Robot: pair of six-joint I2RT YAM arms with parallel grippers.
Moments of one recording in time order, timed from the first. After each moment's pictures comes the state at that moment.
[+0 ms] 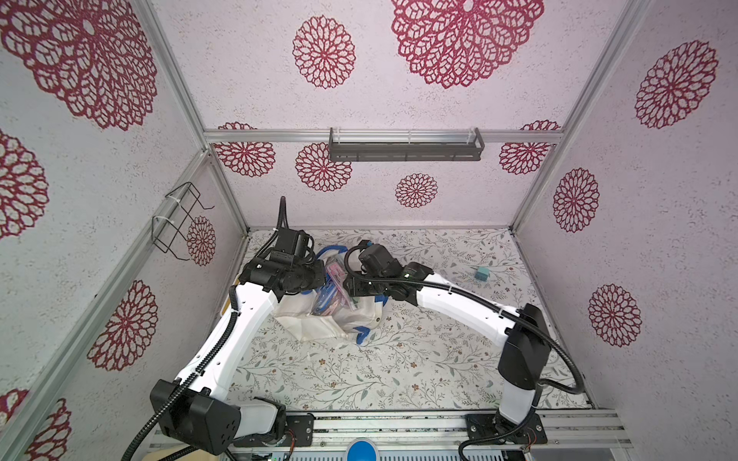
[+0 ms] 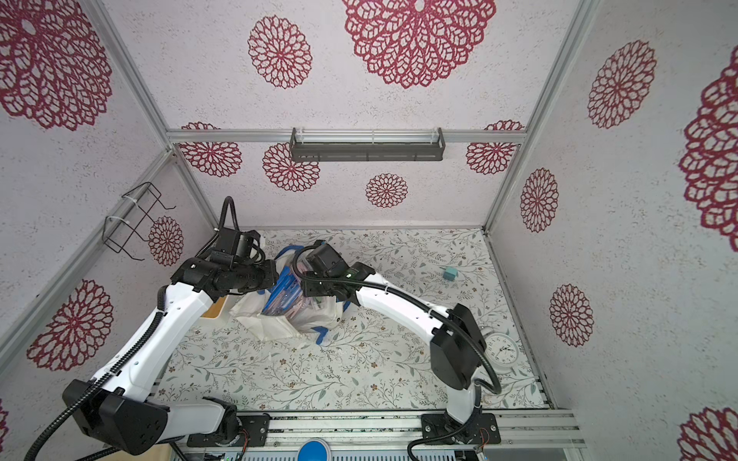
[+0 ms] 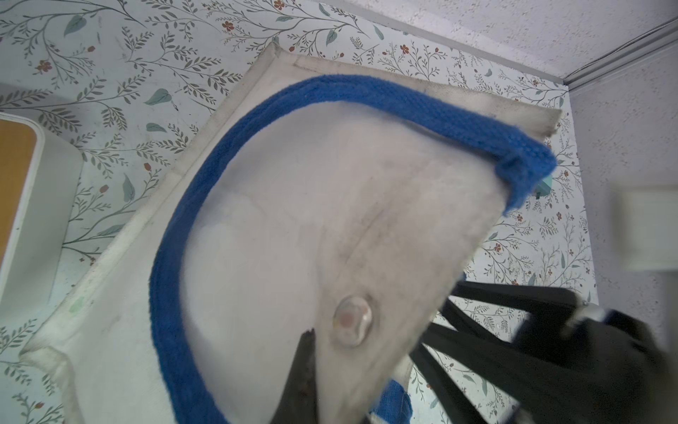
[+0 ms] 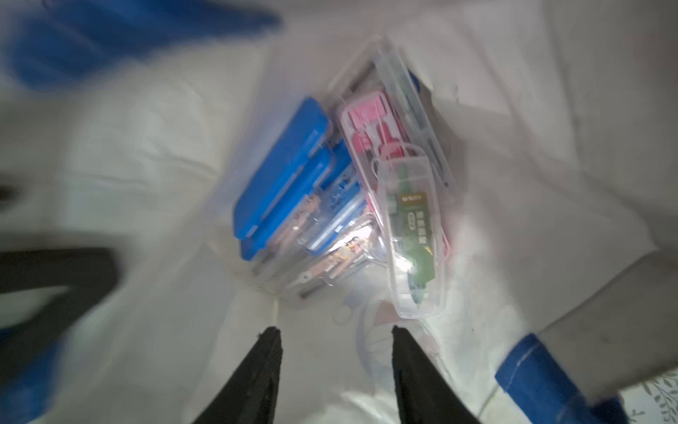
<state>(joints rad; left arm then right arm) -0.30 1.34 1.39 -0.95 0.07 -0.44 0.92 1.88 1.67 -0.59 0.00 0.67</state>
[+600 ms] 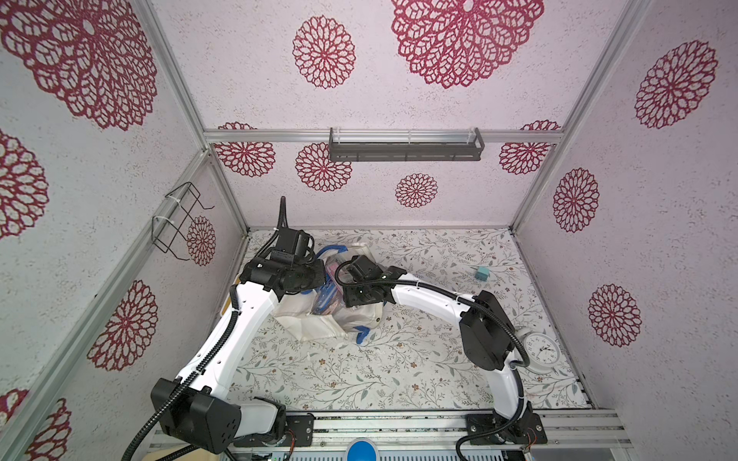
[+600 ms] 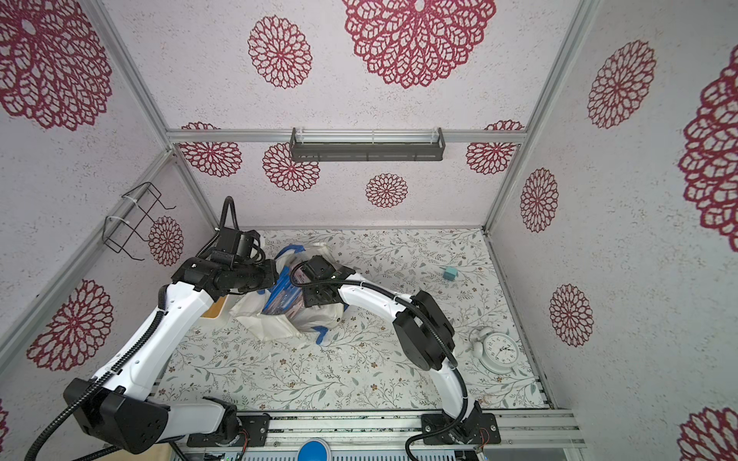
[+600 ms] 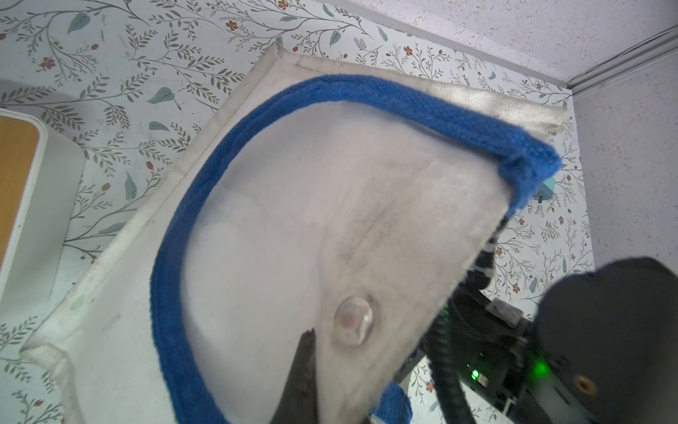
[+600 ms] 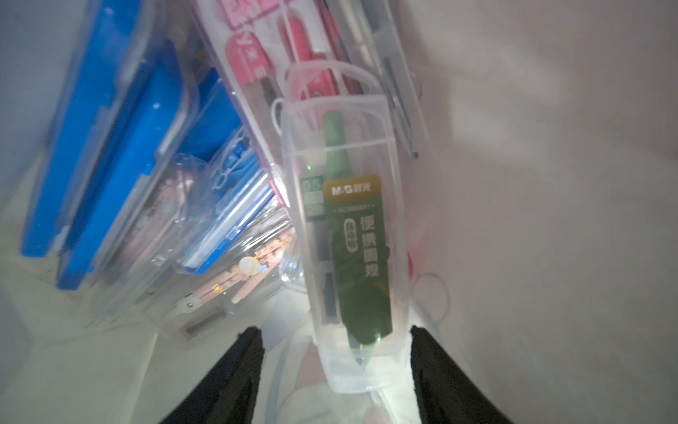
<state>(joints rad) -0.30 1.35 1.39 -0.95 0.06 -0.45 0.89 2.11 1.76 -0.62 0.03 0.59</state>
